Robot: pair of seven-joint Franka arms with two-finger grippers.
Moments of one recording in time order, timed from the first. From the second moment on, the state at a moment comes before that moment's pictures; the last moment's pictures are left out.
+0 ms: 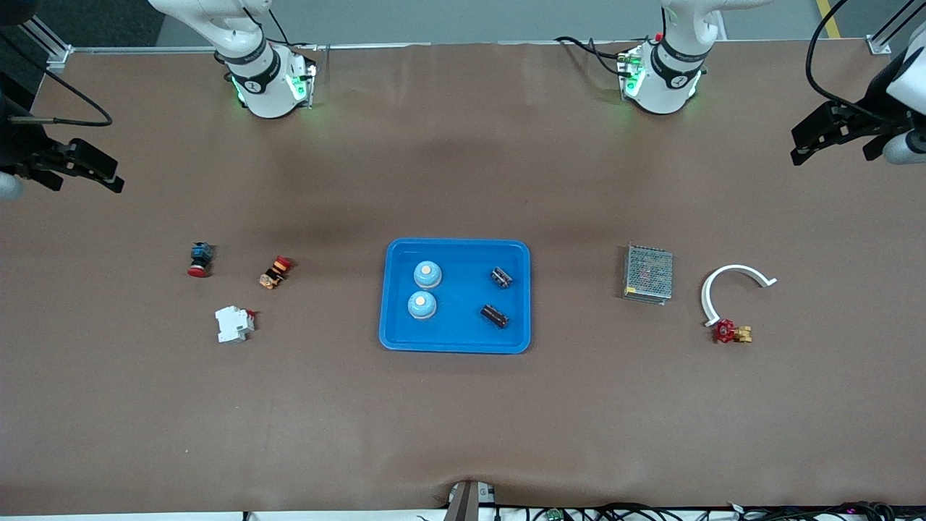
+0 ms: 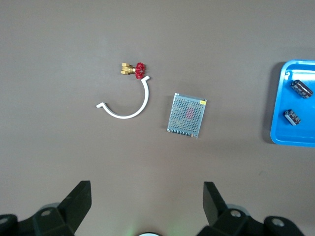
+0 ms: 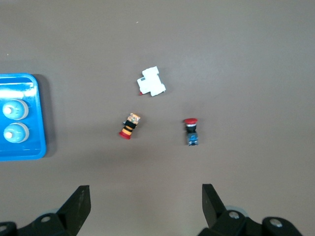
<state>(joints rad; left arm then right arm) 0.03 -0.05 -0.14 -1.52 0.03 1.46 -0.13 -0.01 -0.10 0.00 -1.71 0.02 1.60 0.08</state>
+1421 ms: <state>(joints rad) -0.22 0.32 -0.32 -1.78 0.03 2.06 -0.98 0.56 0.20 0.02 -1.69 0.04 1.90 0.64</state>
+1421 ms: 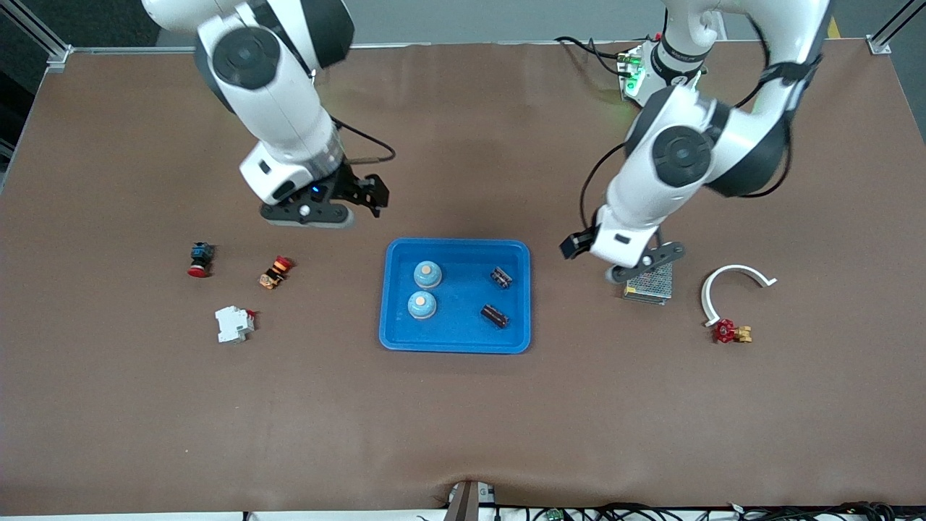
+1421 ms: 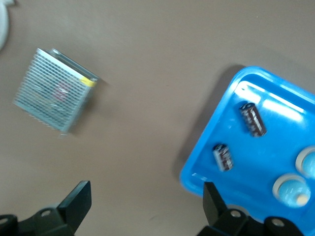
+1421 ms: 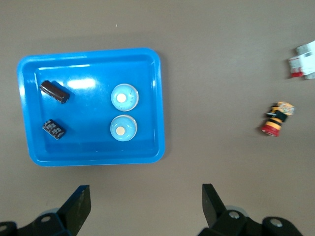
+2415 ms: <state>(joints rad) -0.38 0.68 -0.32 -1.66 0.09 2.38 -1.36 0.63 0.52 0.02 -1.67 0.07 2.20 0.64</state>
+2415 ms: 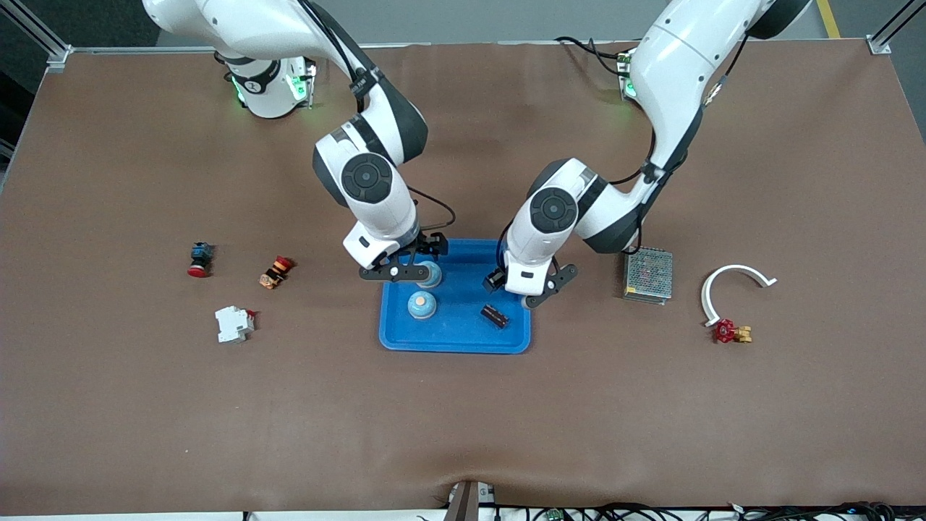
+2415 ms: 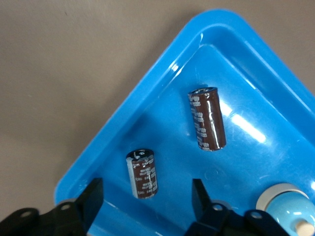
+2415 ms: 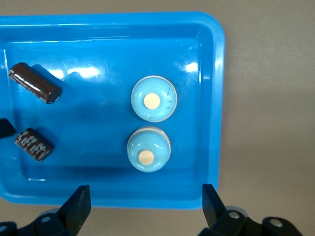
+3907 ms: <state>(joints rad) -0.38 0.72 -0.31 -1.57 0.13 2.33 -1.42 0.66 0.70 0.02 -1.67 0.06 2.36 0.62</state>
